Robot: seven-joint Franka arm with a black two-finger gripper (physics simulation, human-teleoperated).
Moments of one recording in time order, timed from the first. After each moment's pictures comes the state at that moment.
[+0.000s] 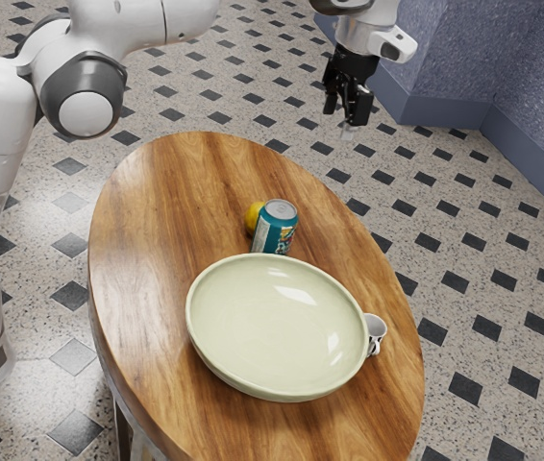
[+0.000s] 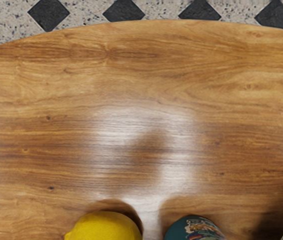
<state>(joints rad) -0.10 0.30 0.24 -1.04 -0.06 1.37 0.08</state>
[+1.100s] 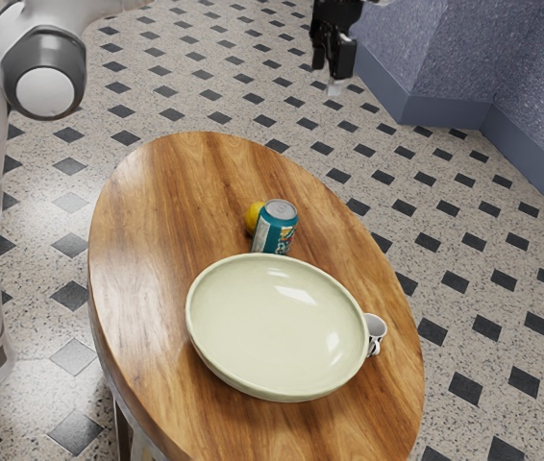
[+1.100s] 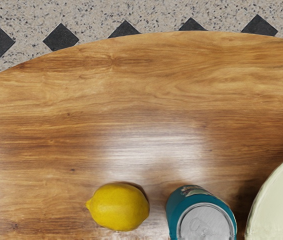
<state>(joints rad) -0.10 0.14 0.21 -1.05 0.01 1.31 0.19</state>
